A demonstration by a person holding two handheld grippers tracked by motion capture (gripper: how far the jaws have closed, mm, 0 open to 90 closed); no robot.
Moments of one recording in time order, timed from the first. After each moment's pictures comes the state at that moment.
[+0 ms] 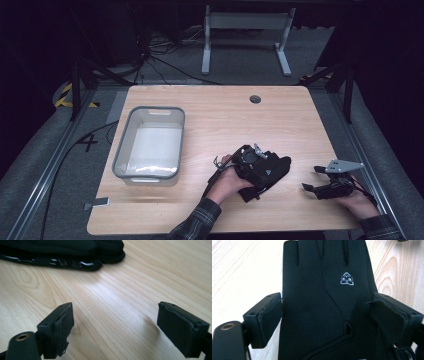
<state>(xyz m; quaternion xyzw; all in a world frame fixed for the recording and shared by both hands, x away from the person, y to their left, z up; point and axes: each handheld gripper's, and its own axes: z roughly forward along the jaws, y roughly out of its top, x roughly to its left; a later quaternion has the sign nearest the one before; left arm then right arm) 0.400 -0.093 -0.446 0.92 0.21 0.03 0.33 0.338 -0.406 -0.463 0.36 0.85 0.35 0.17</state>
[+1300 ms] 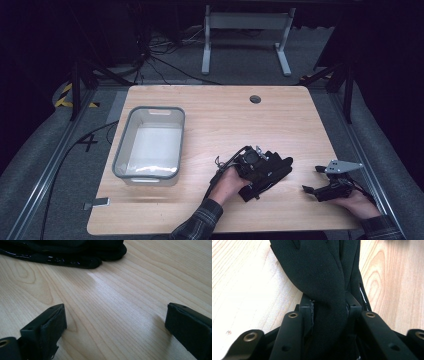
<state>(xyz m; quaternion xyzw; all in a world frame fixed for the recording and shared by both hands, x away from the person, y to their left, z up) 0.402 -0.094 -0.446 0.92 0.20 -0.02 0.32 0.340 -0.407 -0.468 0.35 0.85 0.35 0.16</state>
